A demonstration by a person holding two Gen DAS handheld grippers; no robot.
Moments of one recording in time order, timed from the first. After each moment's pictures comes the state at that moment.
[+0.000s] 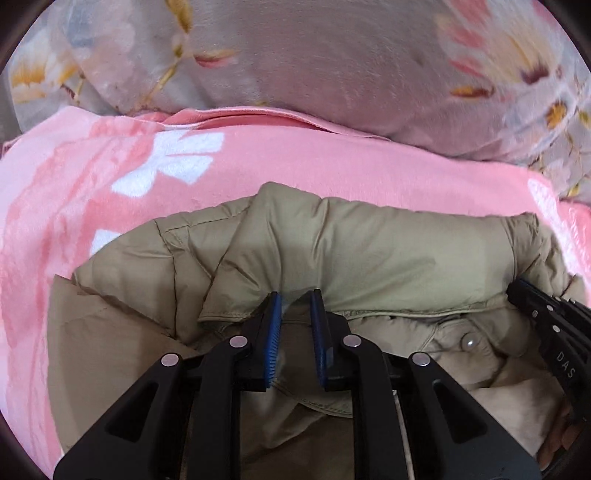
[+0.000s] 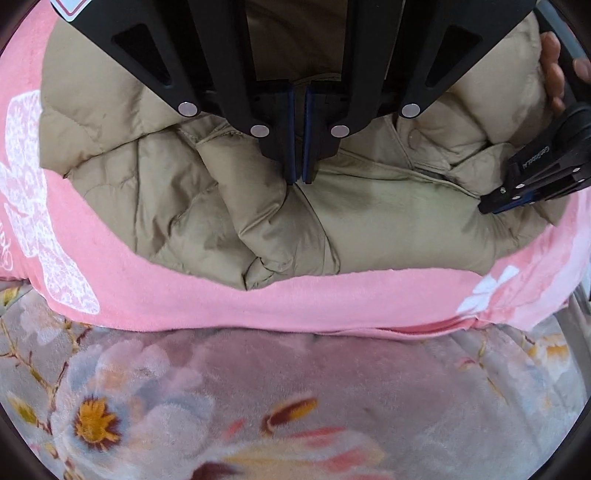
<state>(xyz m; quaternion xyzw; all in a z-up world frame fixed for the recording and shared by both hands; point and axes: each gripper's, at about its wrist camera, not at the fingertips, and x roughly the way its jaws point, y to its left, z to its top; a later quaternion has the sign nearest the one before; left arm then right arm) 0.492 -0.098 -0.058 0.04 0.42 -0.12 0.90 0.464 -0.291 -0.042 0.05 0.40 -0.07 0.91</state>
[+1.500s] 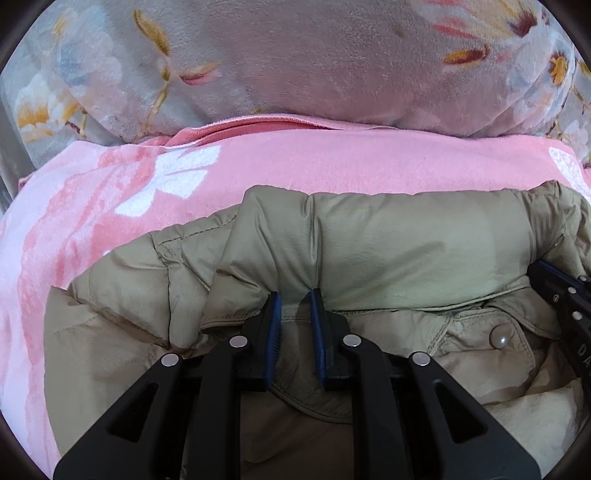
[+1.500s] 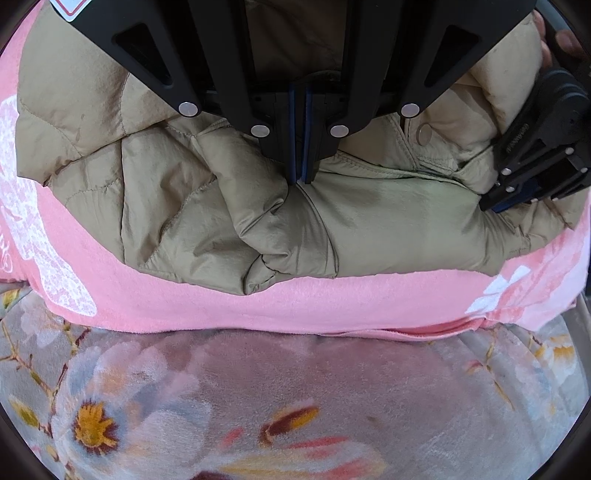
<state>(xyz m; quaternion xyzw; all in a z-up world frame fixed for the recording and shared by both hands) 0.491 -0.118 -0.068 0.12 0.38 -0.08 0.91 0.474 -0.293 -0.049 0.06 0.39 -0.07 0.92</state>
